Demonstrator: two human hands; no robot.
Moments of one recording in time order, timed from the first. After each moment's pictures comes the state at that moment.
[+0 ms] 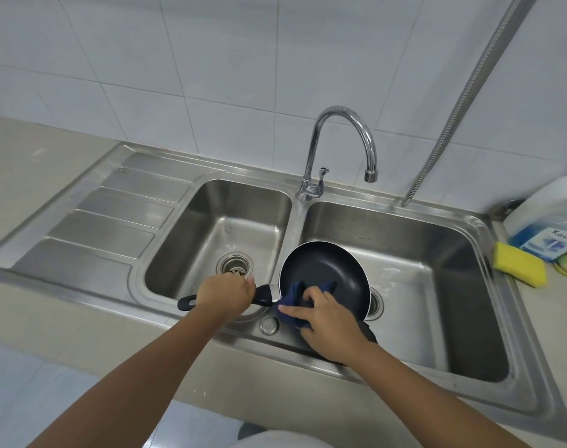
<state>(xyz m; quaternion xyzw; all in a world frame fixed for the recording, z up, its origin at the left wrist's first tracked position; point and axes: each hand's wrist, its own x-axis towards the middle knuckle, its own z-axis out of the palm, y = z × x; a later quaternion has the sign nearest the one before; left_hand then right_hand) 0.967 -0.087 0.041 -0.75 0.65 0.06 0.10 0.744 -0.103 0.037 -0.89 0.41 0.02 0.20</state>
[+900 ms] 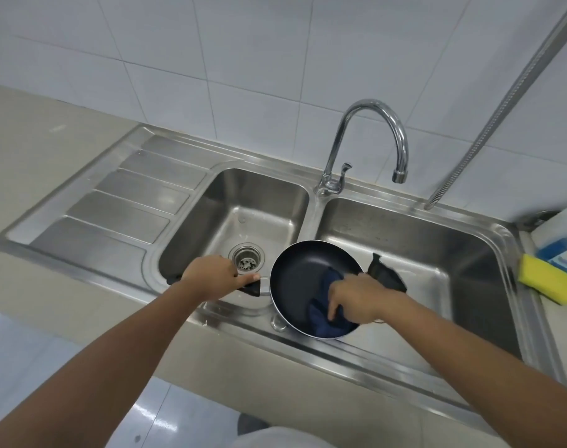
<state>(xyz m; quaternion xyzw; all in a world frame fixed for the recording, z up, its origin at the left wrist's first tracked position) 1.028 -0.093 0.041 -0.74 0.64 0.14 0.11 0.745 -0.176 0.070 -0.90 0.31 0.29 0.13</state>
